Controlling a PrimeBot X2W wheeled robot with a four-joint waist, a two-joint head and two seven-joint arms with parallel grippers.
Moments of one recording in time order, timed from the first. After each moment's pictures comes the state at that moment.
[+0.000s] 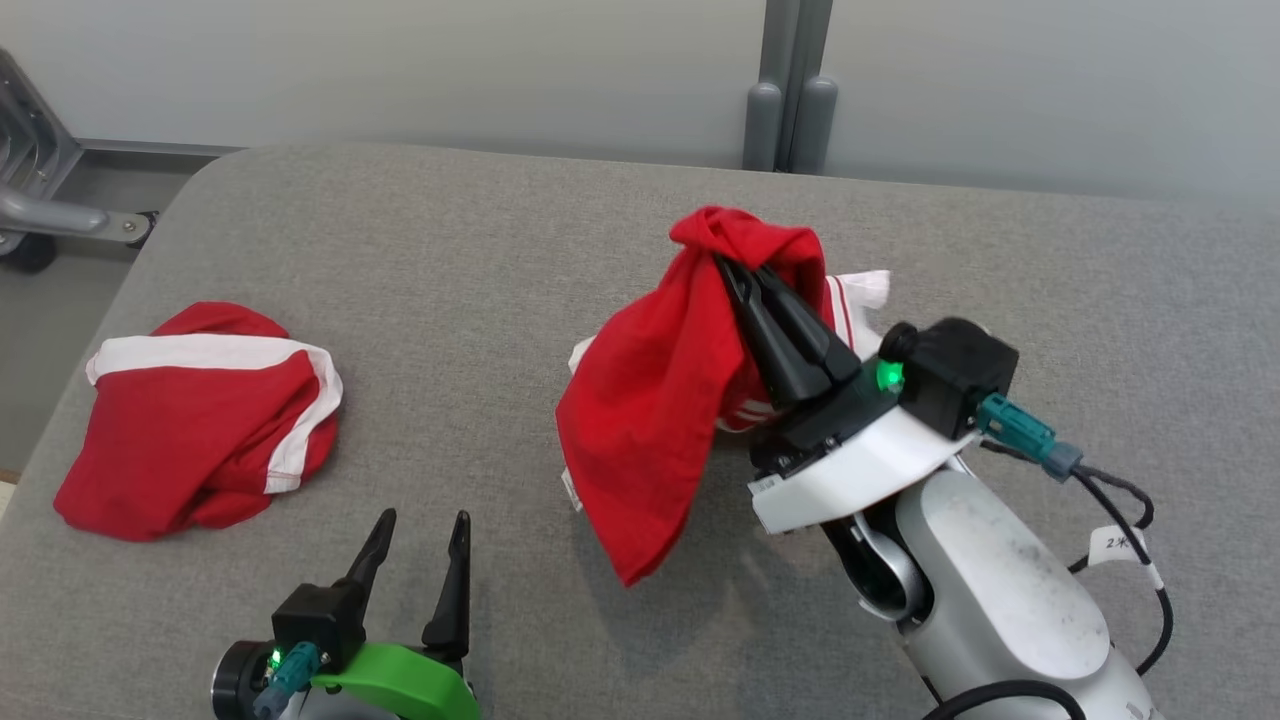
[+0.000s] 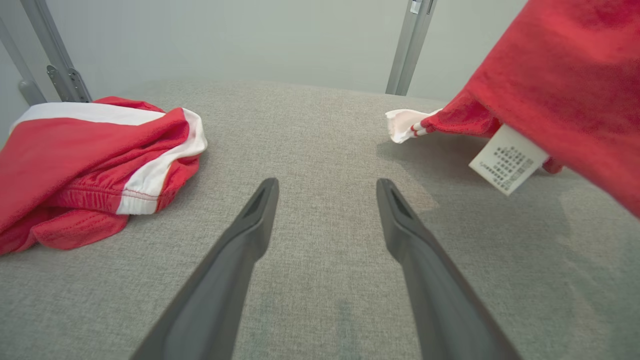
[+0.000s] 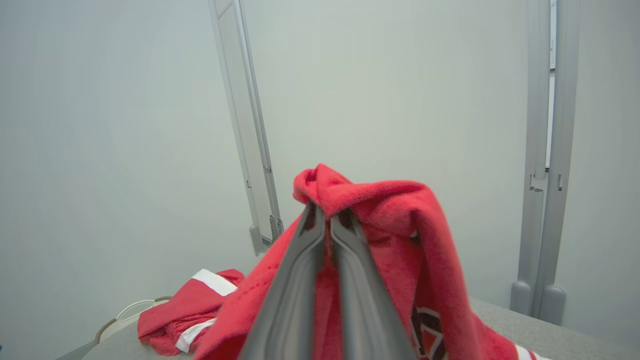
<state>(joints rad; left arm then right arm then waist) -0.07 0.05 -0.14 0.38 -0.20 -0.13 -0.26 -0.43 -0.05 0.44 0.16 0.33 0.13 -0.26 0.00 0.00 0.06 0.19</state>
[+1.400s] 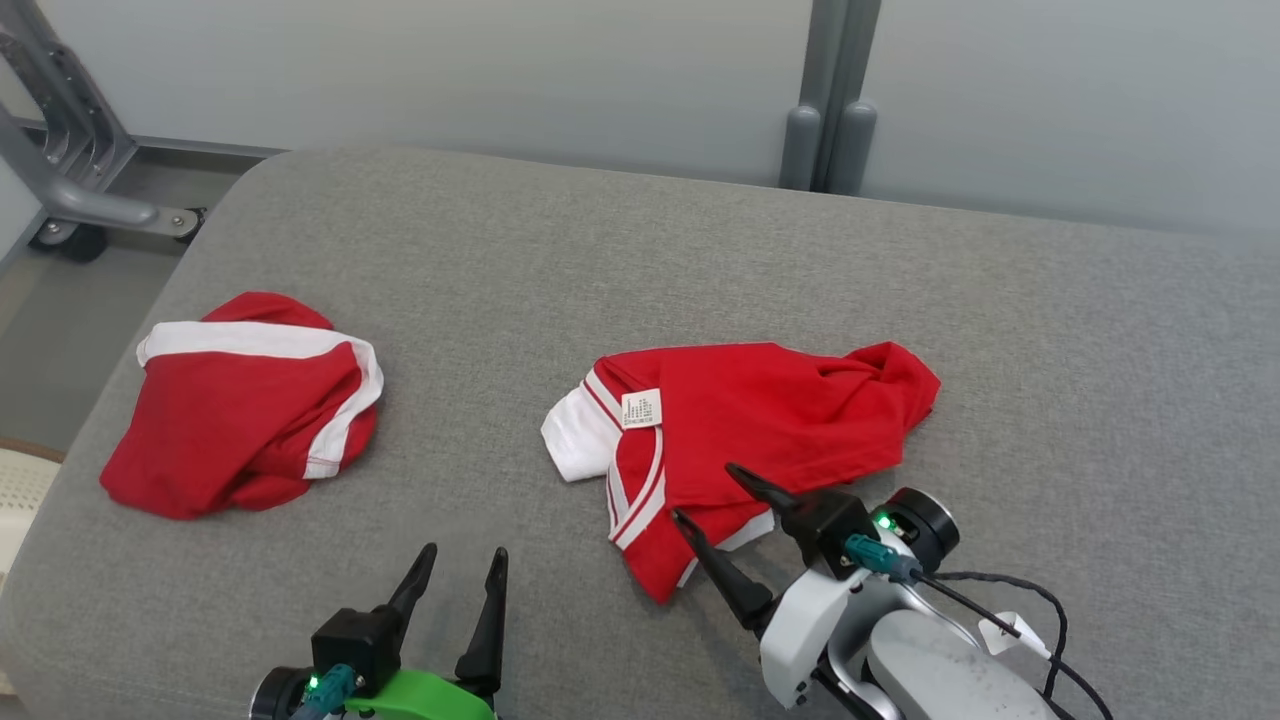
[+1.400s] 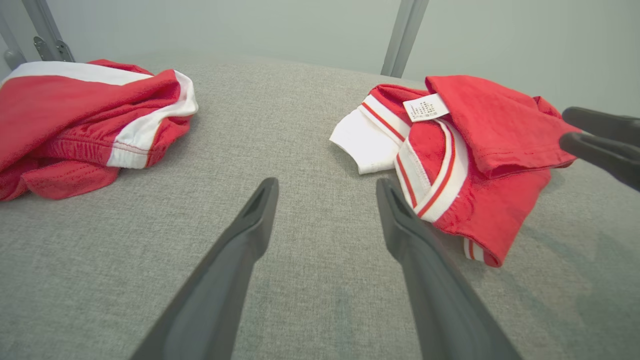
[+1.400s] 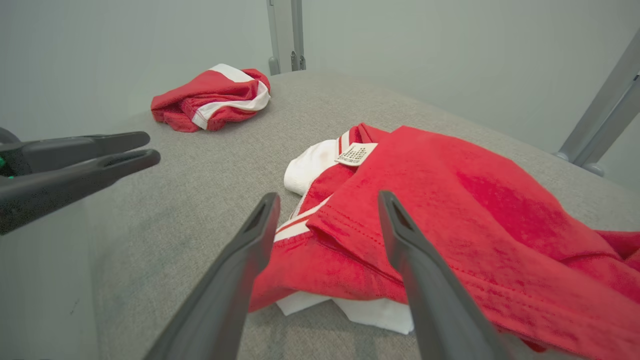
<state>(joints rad) -0.05 0.05 -0.22 0.42 -0.25 -0.13 -0.26 -0.39 -0.10 0.67 0.56 0.25 0.13 -0.26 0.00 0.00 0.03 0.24</state>
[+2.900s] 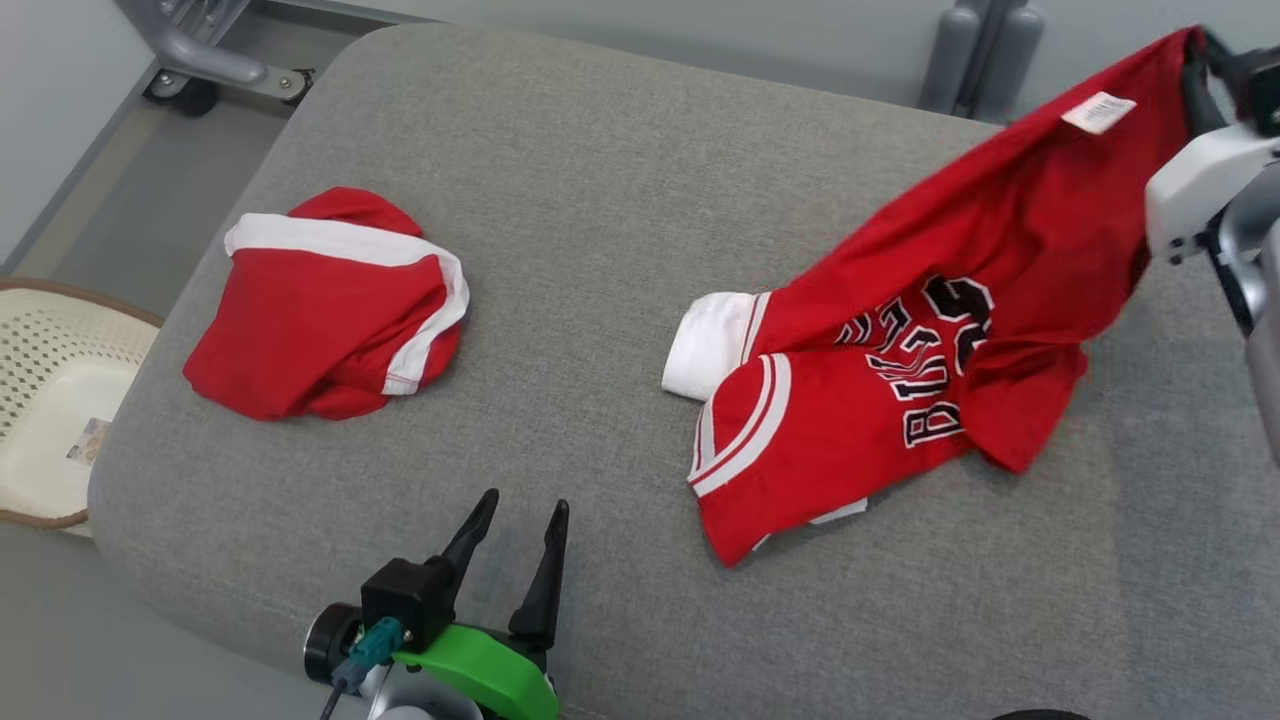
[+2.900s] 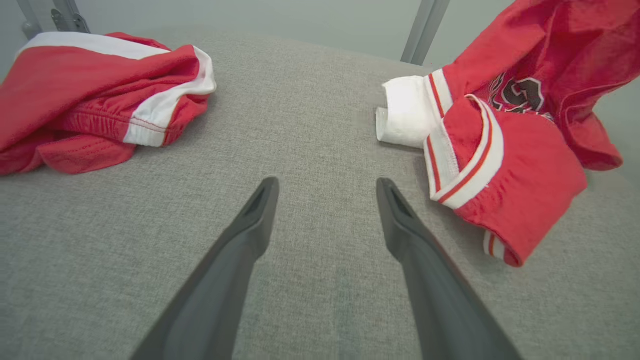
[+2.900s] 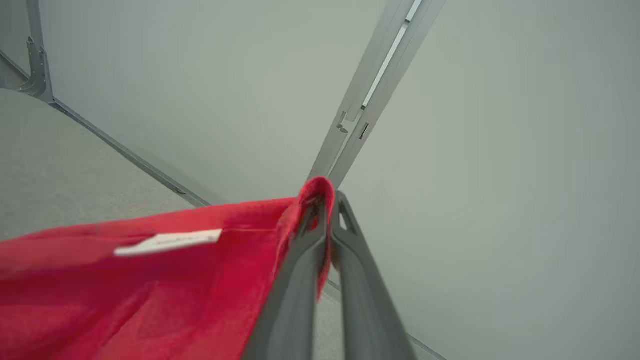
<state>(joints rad) -0.13 0.05 -0.34 0.39 -0.31 -0.13 -0.26 -0.96 -0.37 0.10 0.94 -0.12 0.13 -0.24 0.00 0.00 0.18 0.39</state>
